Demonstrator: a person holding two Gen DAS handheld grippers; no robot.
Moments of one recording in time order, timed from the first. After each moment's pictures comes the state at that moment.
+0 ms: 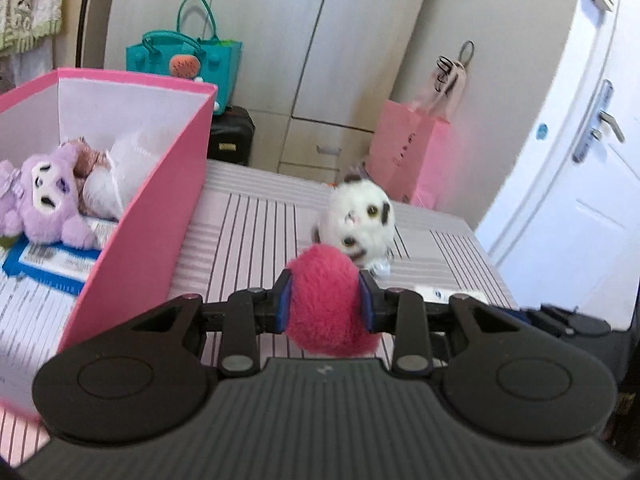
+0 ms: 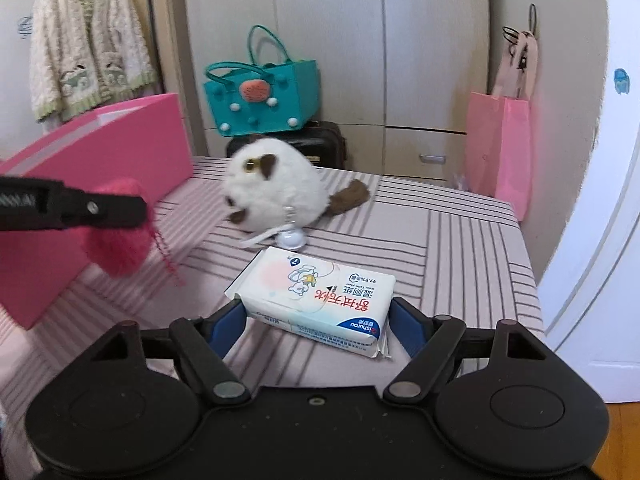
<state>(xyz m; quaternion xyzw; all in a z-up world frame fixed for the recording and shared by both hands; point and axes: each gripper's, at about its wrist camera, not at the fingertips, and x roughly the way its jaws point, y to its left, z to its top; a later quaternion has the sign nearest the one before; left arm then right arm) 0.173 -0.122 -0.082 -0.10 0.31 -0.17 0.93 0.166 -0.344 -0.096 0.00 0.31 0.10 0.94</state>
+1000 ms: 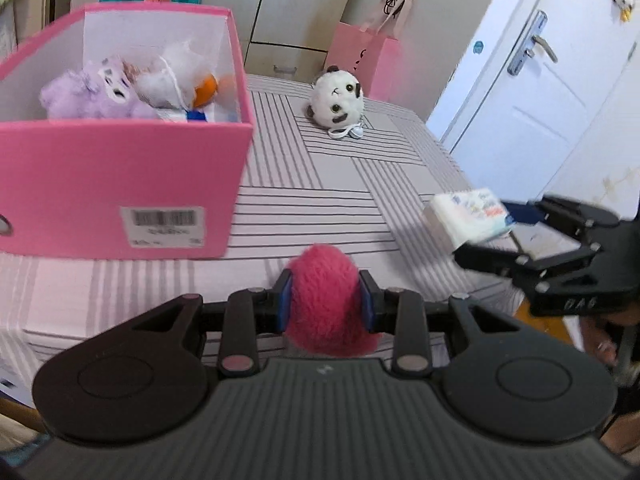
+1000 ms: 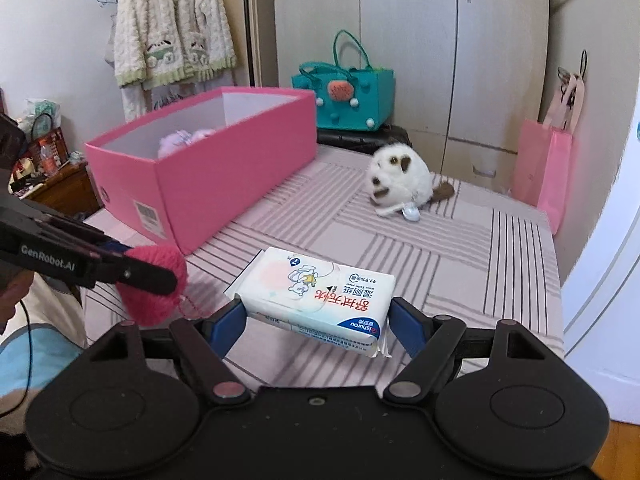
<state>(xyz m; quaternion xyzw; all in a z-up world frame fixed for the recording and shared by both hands) 0.072 -0.033 -0.079 -0.05 0.40 -0.26 0.88 0.048 -0.286 -0.044 -0.04 0.31 0.18 0.93</state>
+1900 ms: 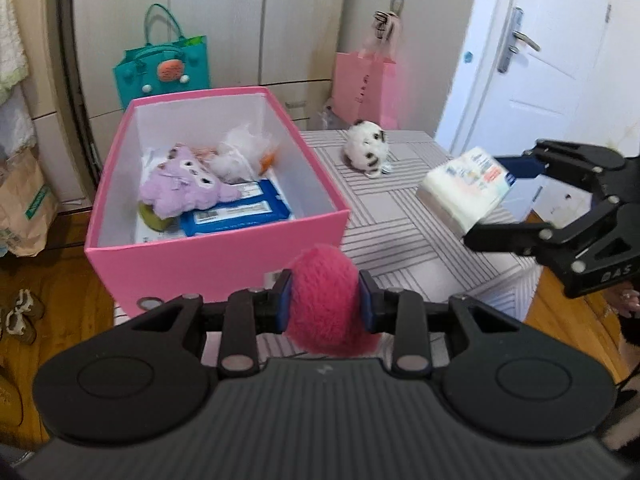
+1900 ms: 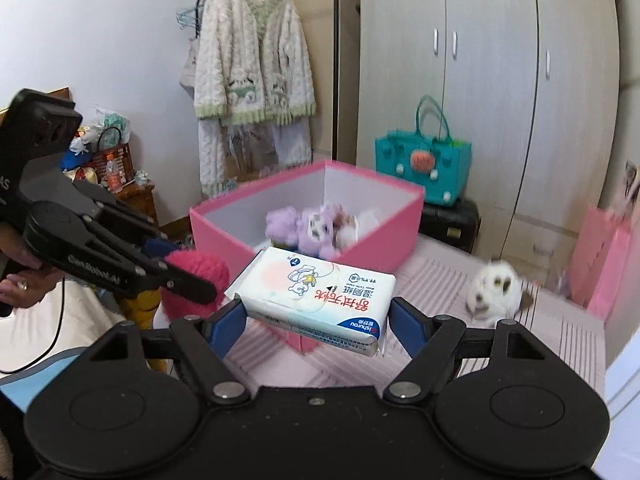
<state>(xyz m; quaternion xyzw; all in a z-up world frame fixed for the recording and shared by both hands) 0.057 0.046 -0.001 0.03 0.36 -0.26 0.90 0.038 -0.193 0.032 -0.08 0.23 0.26 0.93</state>
